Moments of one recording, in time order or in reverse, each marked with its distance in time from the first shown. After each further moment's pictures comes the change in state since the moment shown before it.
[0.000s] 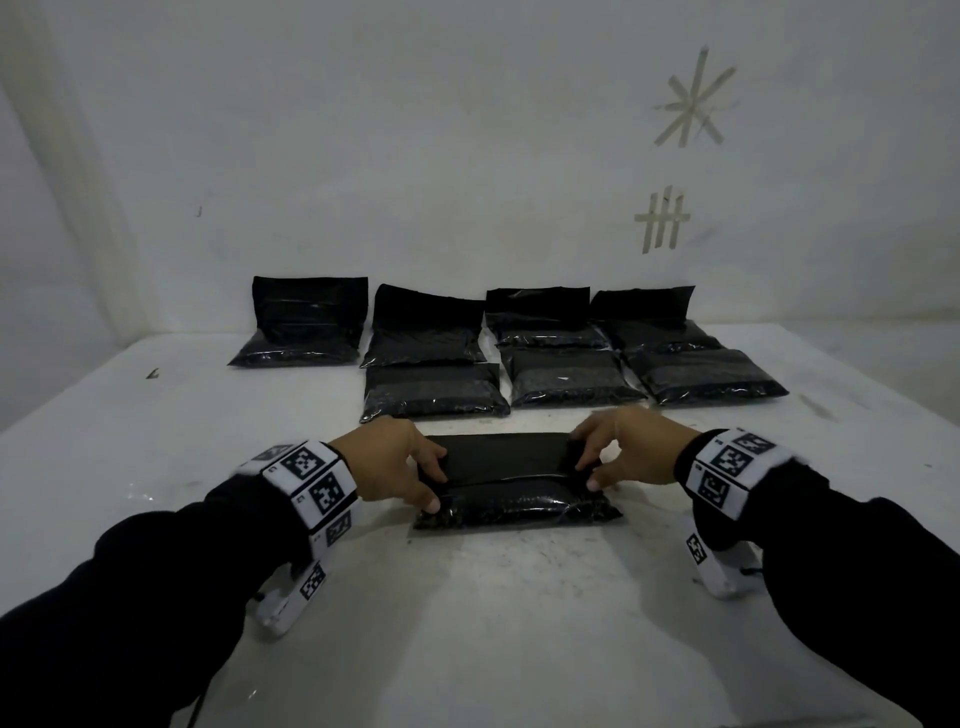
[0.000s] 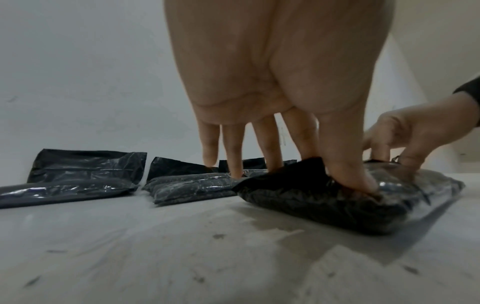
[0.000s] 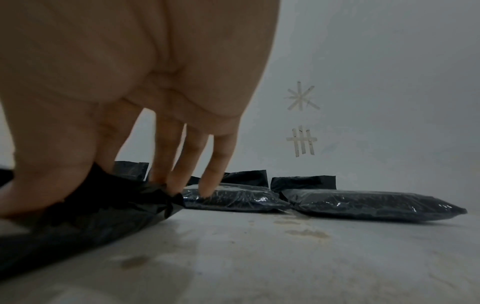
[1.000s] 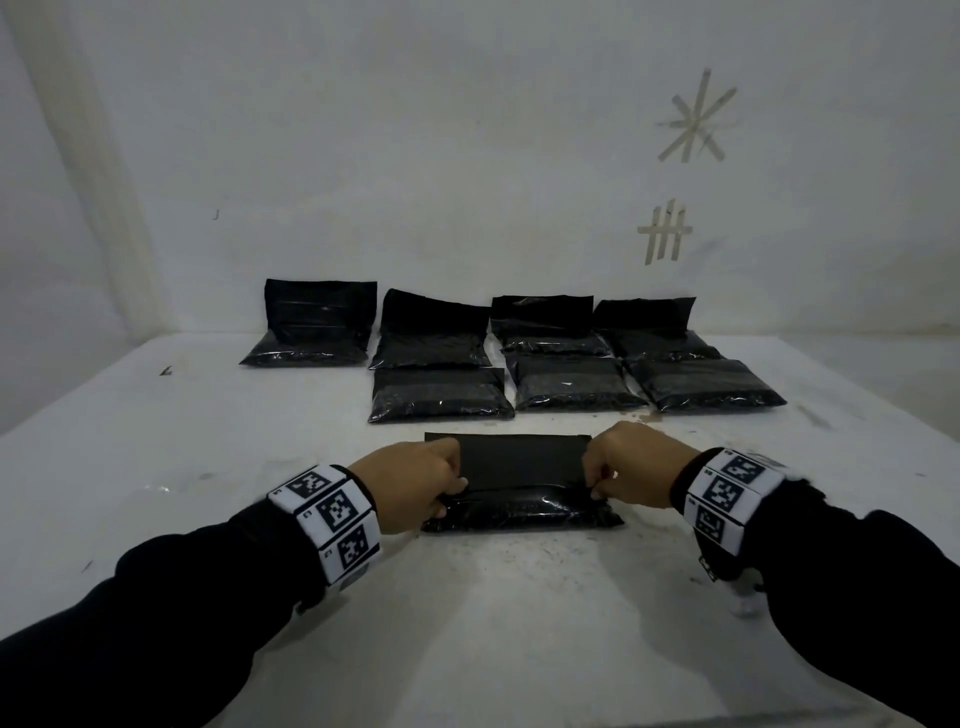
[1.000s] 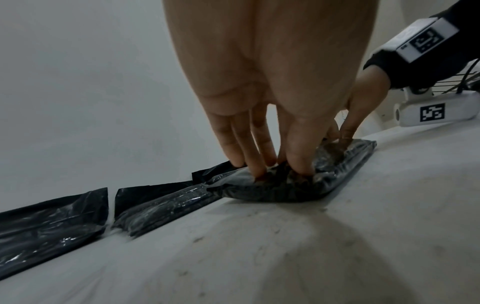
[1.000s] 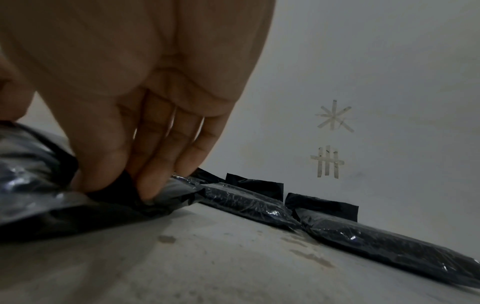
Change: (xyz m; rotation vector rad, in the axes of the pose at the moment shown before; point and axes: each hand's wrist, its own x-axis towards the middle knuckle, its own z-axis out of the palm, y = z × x) left_hand -0.017 0.025 0.019 0.489 0.031 0.159; right_hand -0.020 -0.027 0.004 -0.274 -0.003 -0.075
